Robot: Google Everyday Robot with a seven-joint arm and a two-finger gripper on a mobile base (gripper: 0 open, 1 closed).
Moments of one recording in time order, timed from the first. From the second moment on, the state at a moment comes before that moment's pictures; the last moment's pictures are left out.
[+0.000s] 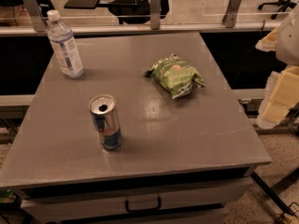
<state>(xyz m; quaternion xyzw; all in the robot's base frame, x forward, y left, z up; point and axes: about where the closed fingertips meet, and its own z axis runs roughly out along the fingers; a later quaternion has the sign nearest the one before) 0.438 -0.217 0.976 -0.60 0.78 -0.03 0.16</state>
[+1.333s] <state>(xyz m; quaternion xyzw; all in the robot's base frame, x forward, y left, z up) 0.533 -0.166 0.994 -0.59 0.76 -0.01 0.27</state>
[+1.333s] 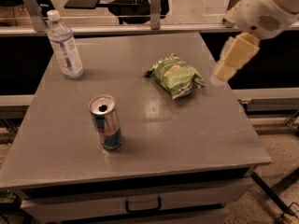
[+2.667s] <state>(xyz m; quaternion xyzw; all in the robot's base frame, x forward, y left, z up) 0.665 0.012 0.995 -0.63 0.70 0.10 0.34</state>
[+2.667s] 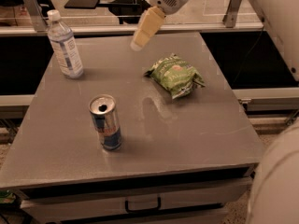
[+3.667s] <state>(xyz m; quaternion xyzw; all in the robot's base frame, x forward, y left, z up) 0.705 0.117 0.972 -0.62 0.69 0.14 0.35</state>
